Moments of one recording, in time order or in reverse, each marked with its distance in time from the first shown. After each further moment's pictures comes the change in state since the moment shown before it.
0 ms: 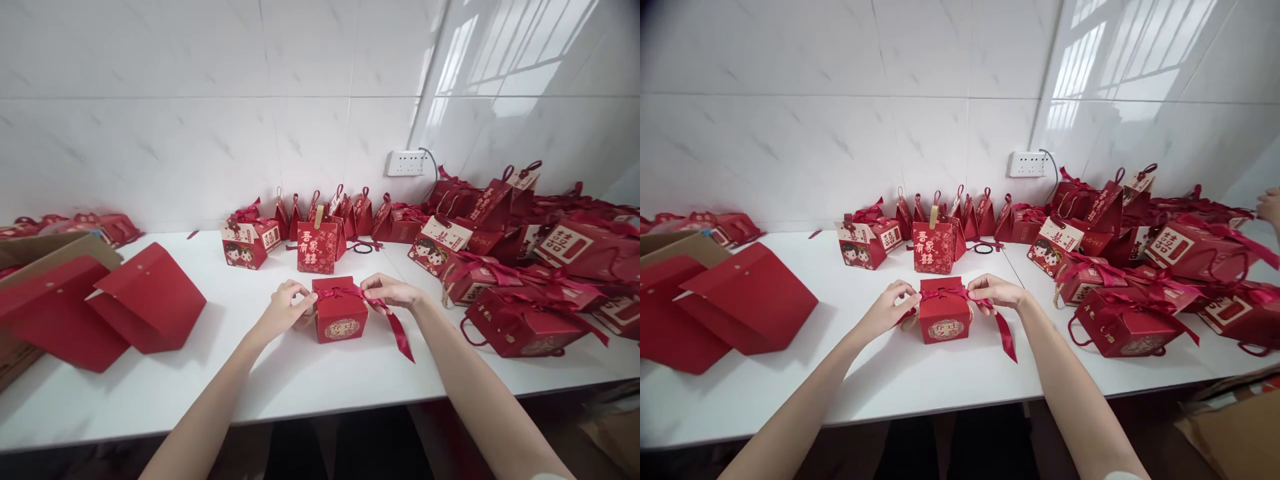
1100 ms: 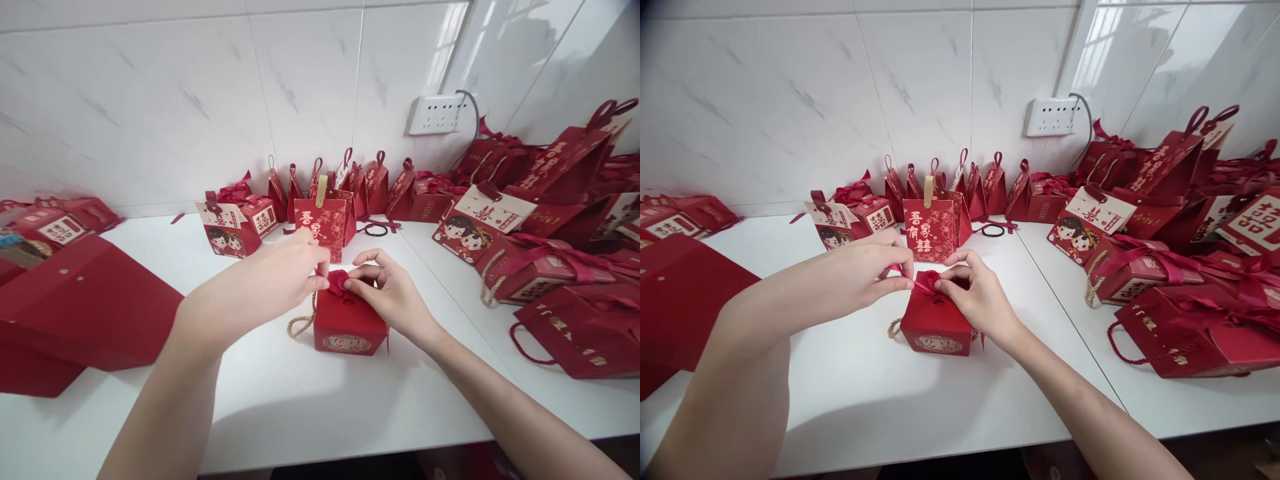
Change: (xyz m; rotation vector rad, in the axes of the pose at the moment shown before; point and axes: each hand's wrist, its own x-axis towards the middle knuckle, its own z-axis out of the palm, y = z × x) left_hand 0.031 0.075 -0.055 0.257 -0.207 0.224; right_hand 0.027 -0.020 0.070 -0.118 0.711 -0.289
